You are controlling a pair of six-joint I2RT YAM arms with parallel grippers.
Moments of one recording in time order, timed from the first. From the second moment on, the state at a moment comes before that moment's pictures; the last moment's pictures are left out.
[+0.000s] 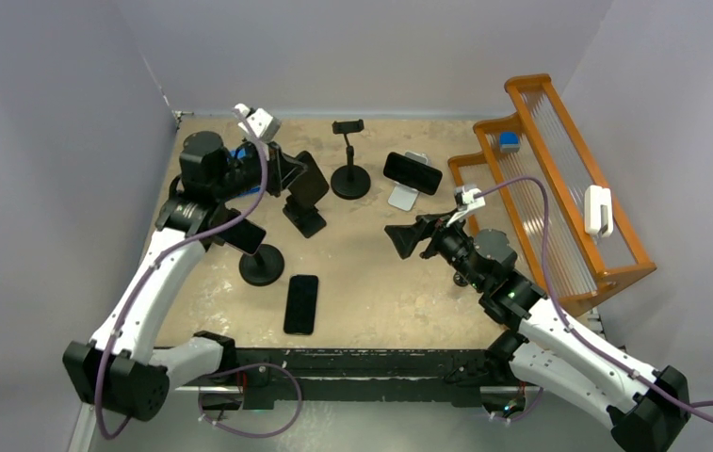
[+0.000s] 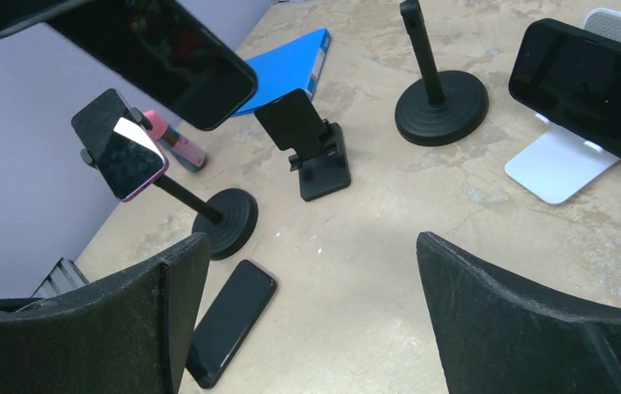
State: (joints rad) left arm -0.25 1.17 1.15 -0.21 0.55 -0.02; right arm 0.70 0.76 0.53 0.16 0.05 0.49
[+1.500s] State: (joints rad) left arm -0.46 1.02 0.68 0.43 1.23 -0.47; right arm 0.82 0.85 0.56 0.27 -0.56 0.41
